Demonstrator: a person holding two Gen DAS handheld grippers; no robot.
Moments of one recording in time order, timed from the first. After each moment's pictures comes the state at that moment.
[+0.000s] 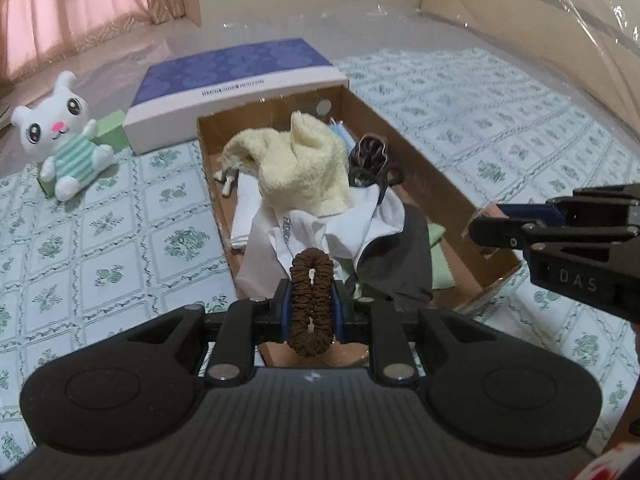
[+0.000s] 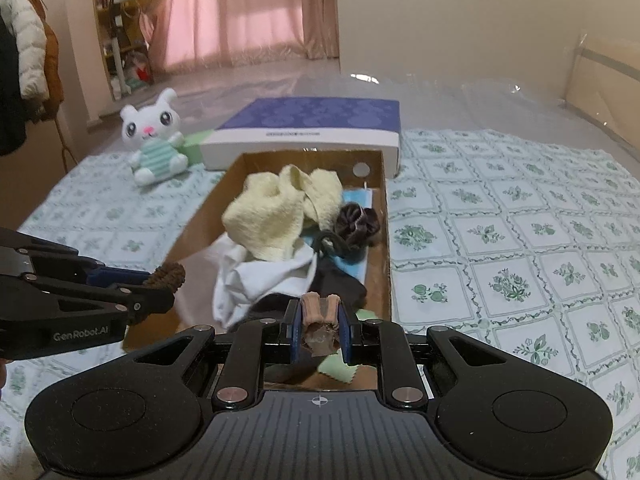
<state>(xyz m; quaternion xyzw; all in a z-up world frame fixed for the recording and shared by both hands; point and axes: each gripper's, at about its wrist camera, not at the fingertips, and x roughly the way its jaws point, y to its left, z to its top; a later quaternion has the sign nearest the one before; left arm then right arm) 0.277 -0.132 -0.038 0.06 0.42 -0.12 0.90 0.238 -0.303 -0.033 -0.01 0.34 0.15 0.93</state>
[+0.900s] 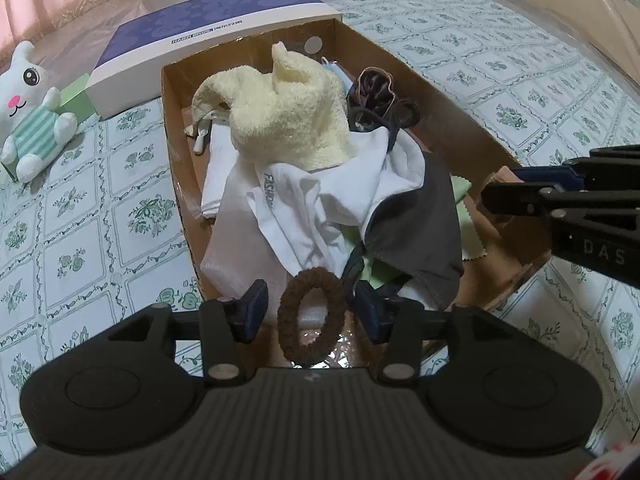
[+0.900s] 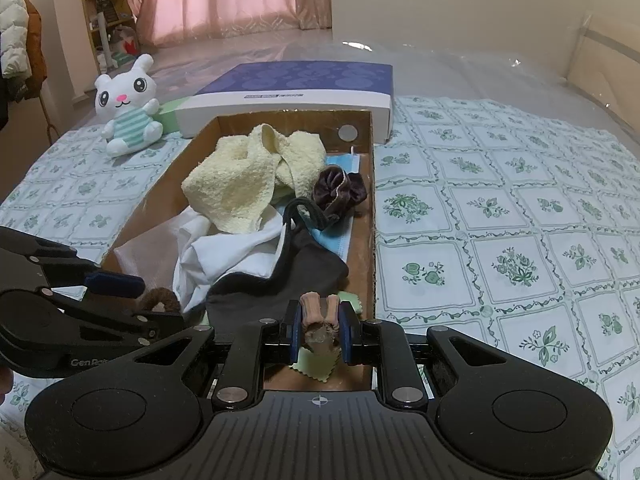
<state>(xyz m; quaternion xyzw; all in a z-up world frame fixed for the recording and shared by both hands) 0.313 -0.146 -0.085 0.09 0.47 -0.13 0.87 0.272 -0.310 -0.067 -0.02 0.38 0.14 0.91</state>
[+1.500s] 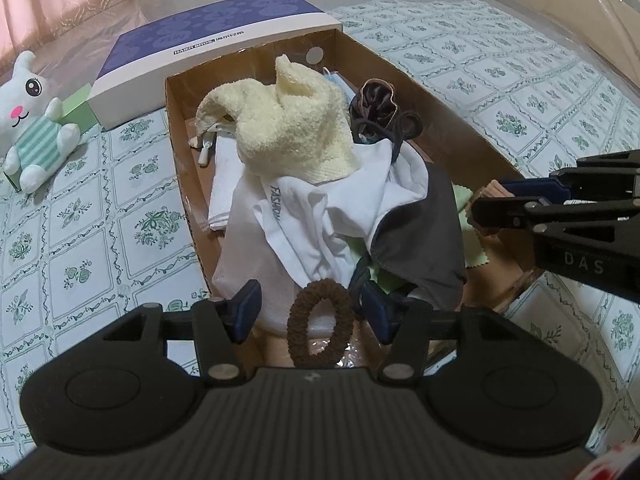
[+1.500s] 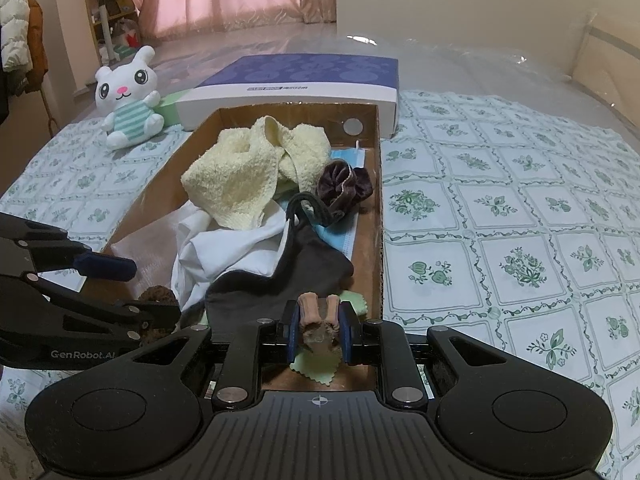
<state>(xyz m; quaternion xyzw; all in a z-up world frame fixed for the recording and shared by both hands) 0.313 -0.143 -0.081 0.10 0.46 -0.13 0.87 0.278 -0.307 -0.072 -0.03 0.39 0.14 0.91</state>
